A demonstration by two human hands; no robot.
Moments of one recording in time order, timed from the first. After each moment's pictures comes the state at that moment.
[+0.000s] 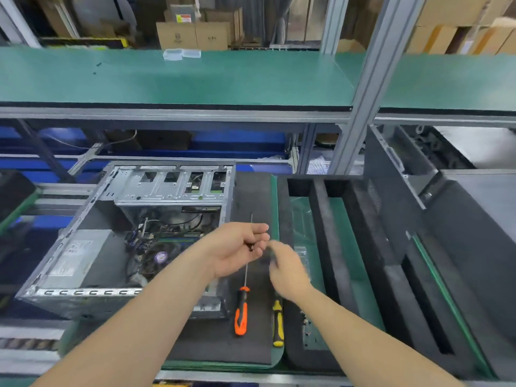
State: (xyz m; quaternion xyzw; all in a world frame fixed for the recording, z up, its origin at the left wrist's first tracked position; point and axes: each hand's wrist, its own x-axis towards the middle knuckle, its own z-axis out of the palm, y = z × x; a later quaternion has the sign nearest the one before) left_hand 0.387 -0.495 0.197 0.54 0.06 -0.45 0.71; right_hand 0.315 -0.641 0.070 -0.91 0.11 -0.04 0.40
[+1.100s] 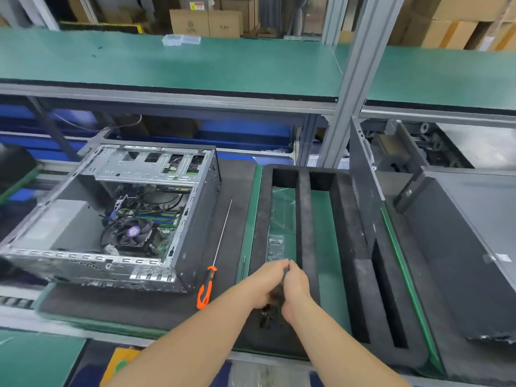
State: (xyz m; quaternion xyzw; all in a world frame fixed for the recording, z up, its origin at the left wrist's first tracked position) left_hand 0.274 -0.635 0.082 0.63 0.11 -0.53 0.55; right_hand 0.241 -0.691 0.053 -0.42 0.51 0.03 0.75
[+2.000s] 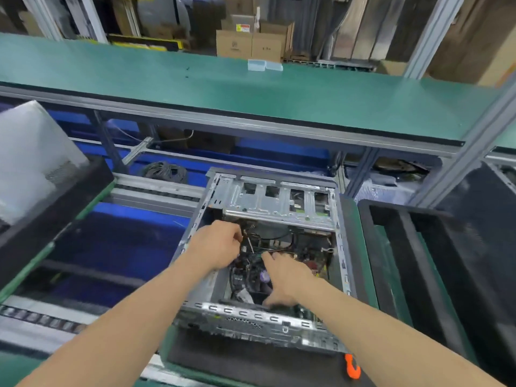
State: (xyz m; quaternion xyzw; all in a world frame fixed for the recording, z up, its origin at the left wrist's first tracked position) left_hand 0.536 -0.255 0.167 0.97 -0.19 -0.09 0.14; right_hand 0.453 -0.435 0.132 -0.97 -0.06 0.25 0.03
